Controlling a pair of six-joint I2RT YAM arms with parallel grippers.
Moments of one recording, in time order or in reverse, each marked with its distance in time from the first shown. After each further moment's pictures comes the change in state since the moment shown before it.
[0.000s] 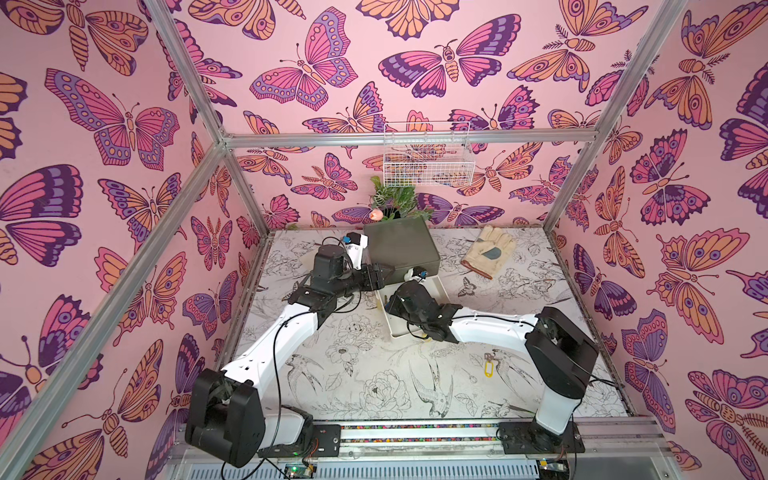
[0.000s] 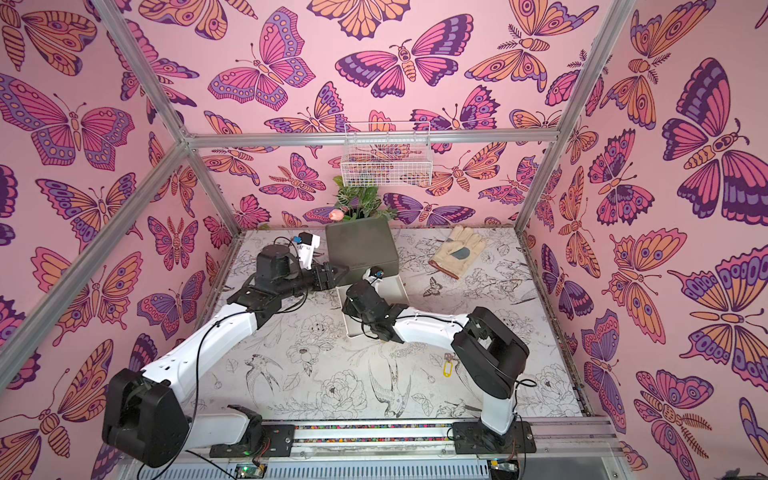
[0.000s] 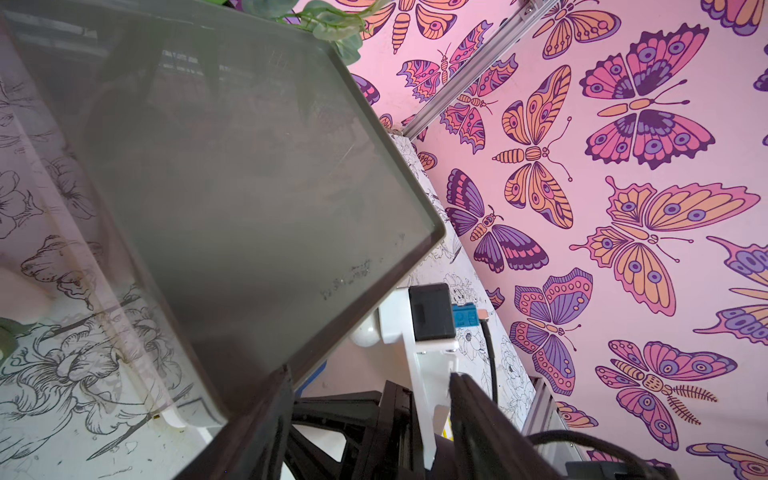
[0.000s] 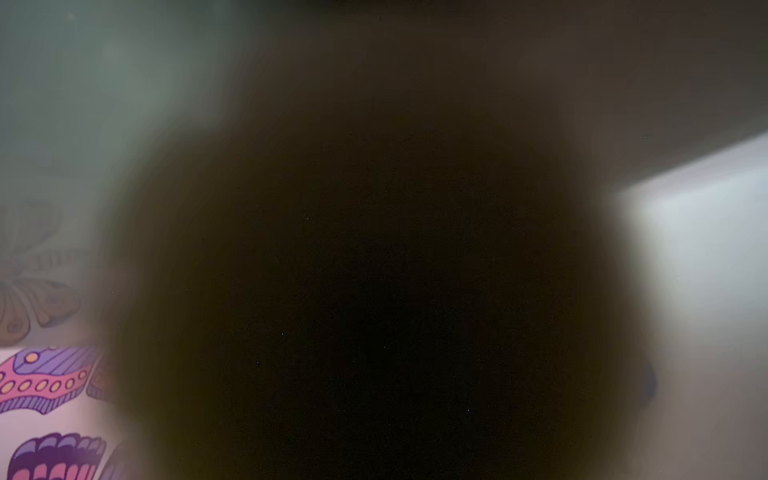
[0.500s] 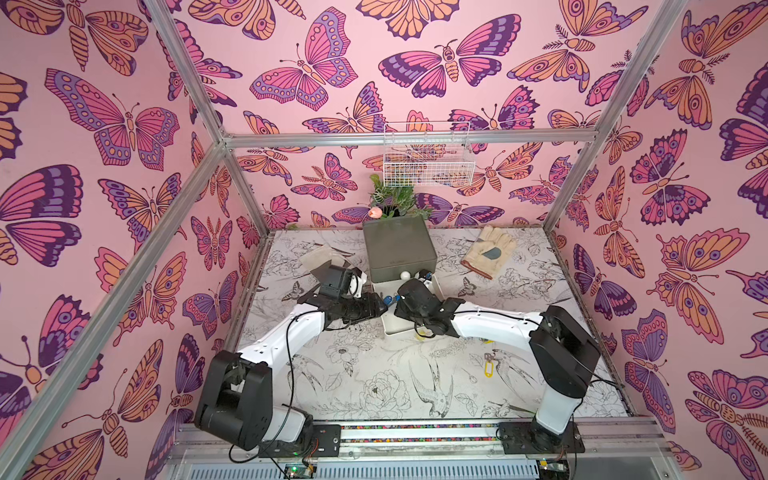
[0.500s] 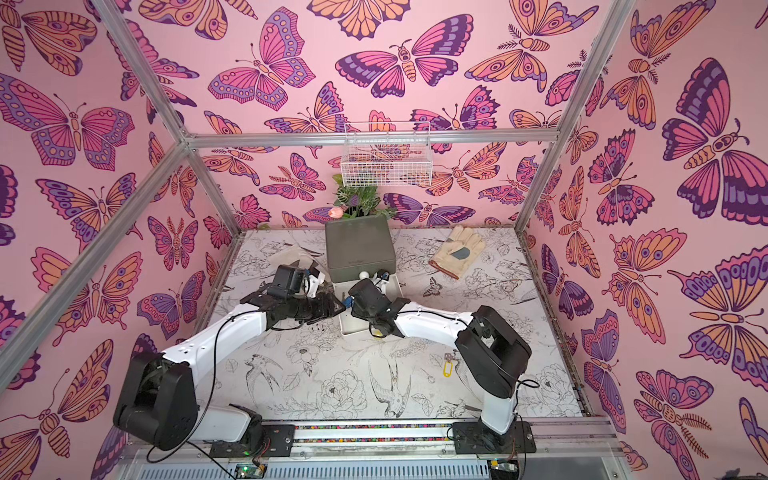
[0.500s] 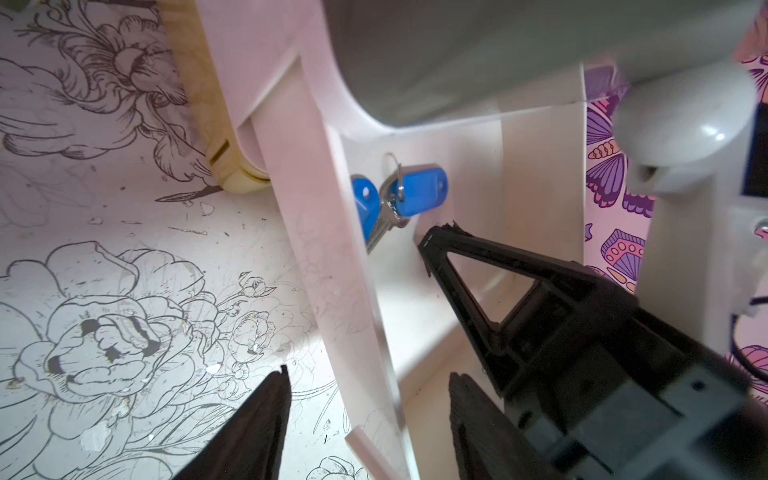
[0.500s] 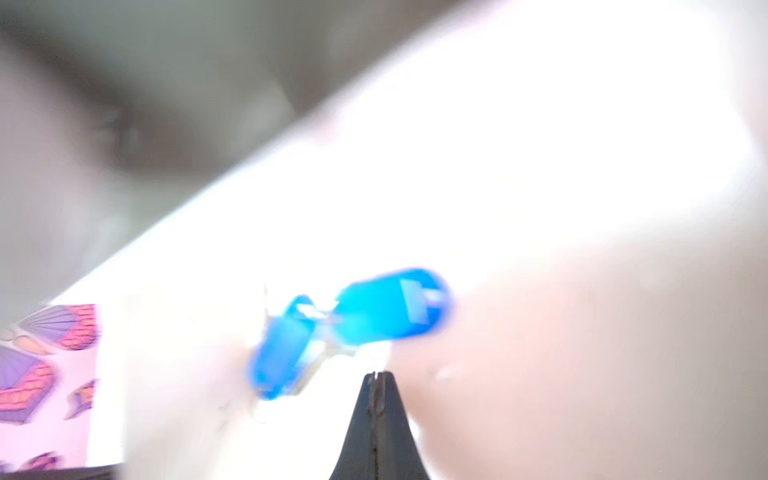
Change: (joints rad) left arm 0.004 0.074 -0.074 -0.320 -0.038 -0.022; right arm -0.029 -0.037 0.031 -0.318 0.006 0.029
